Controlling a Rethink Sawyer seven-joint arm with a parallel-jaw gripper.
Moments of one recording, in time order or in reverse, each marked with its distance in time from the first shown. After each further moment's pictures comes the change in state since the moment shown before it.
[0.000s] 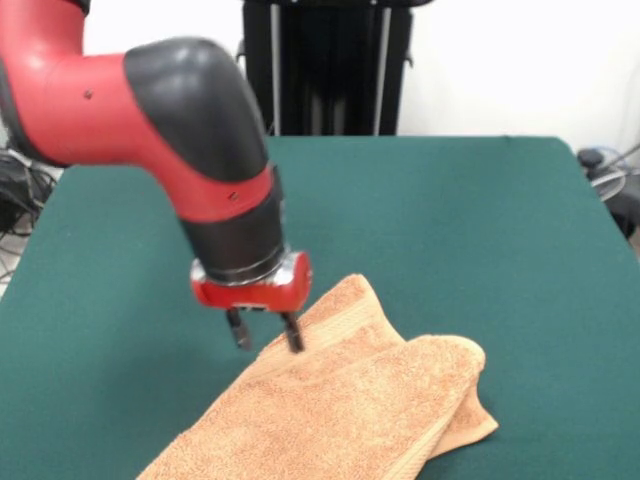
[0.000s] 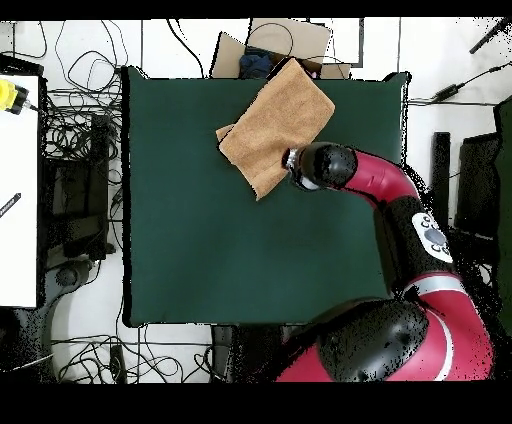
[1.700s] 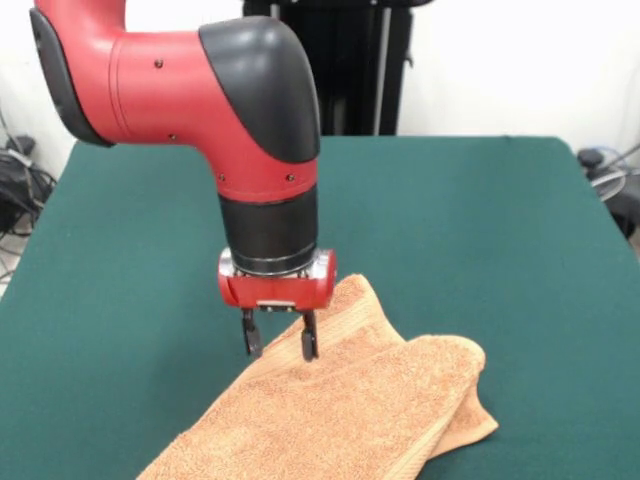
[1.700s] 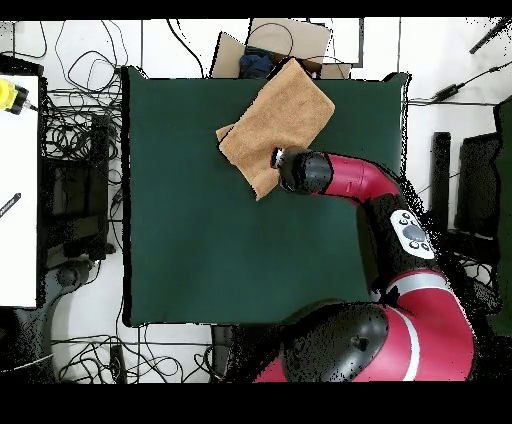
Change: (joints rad) arm 0.089 -0.026 -0.078 -0.005 -0.080 -0.119 0.000
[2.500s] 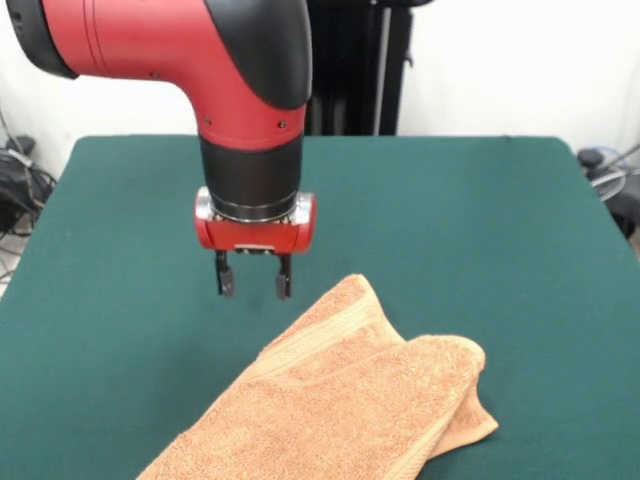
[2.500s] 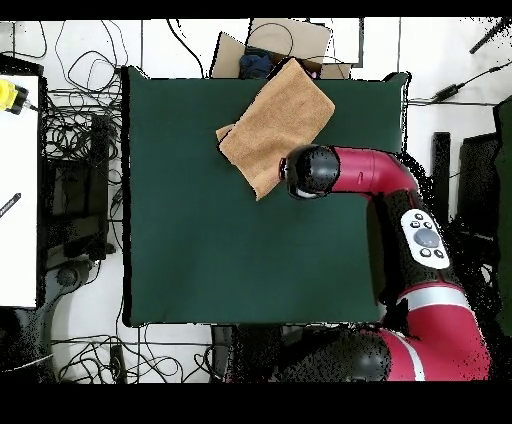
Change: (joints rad) arm 0.004 -0.094 -0.001 0.005 -0.116 0.226 0.000
